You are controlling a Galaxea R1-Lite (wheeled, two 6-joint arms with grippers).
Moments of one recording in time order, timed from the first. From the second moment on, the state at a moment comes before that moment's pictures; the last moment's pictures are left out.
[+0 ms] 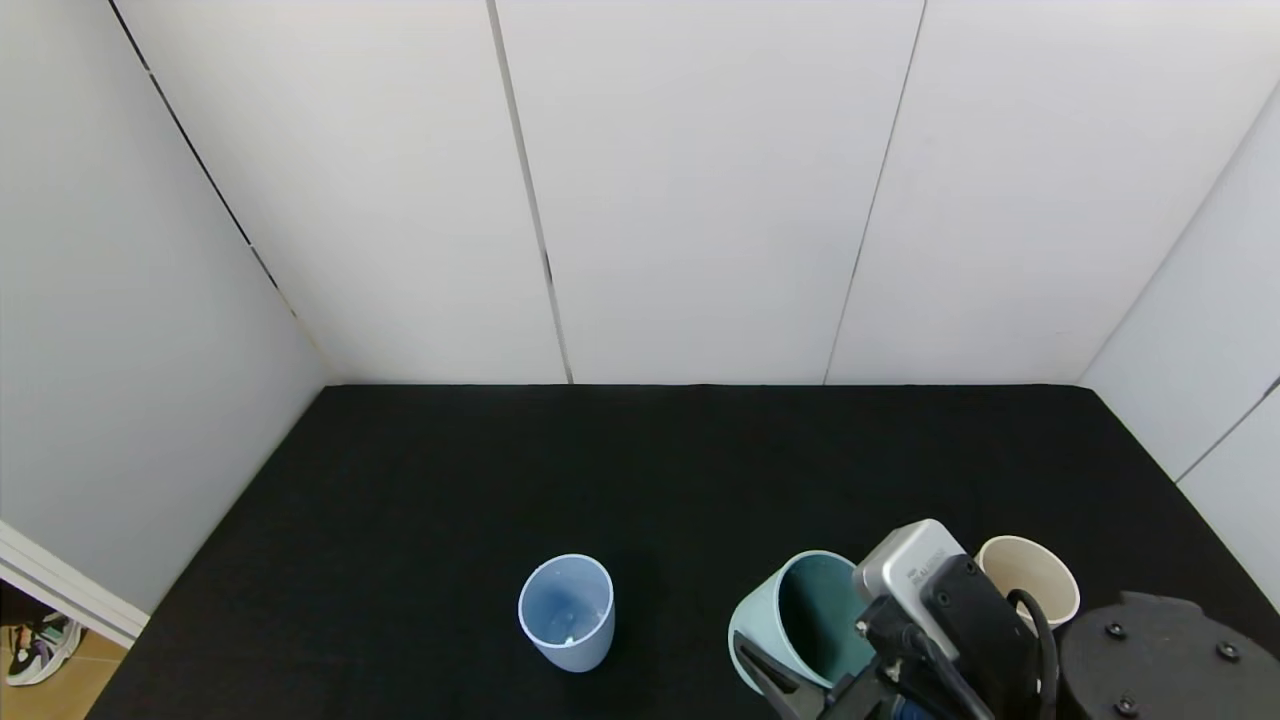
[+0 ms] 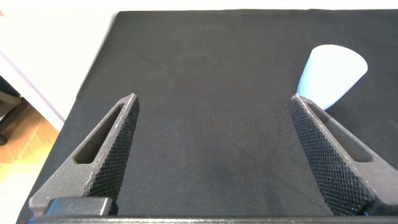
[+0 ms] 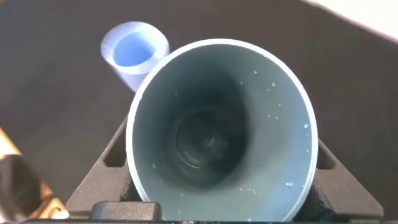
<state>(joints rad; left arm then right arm) 0.00 0.00 0.00 0.00 0.01 -0.01 0.99 1.65 -0.44 -0.93 -0.33 0.03</state>
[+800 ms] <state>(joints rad) 0.00 0.00 0.00 0.00 0.01 -0.01 0.81 2.11 -0.40 -1.30 -0.29 -0.02</state>
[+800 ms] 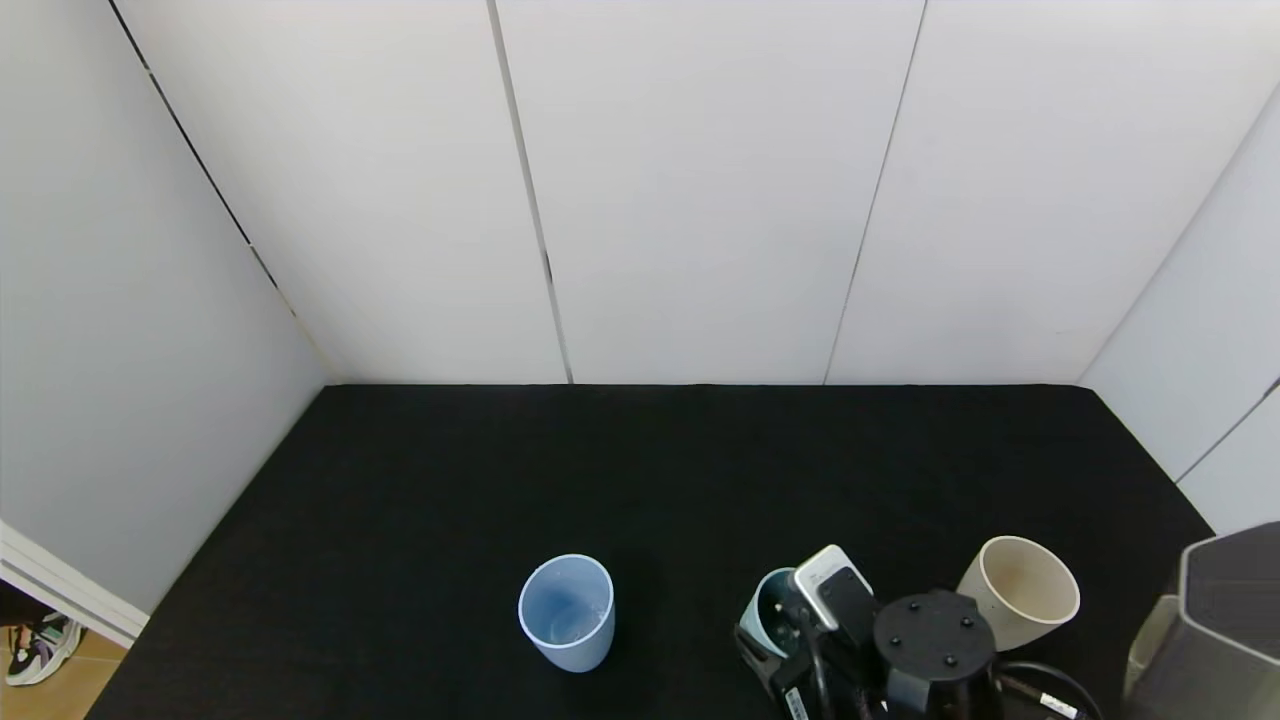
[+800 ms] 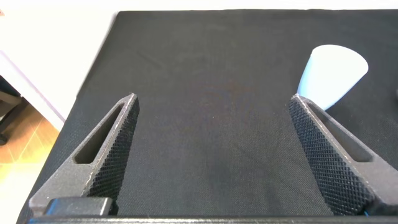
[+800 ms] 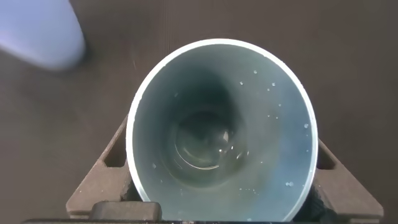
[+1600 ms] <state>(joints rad) 0.00 0.00 0.00 0.00 0.01 -0.01 0.80 2.19 -0.40 -1.31 -0.29 -0.04</state>
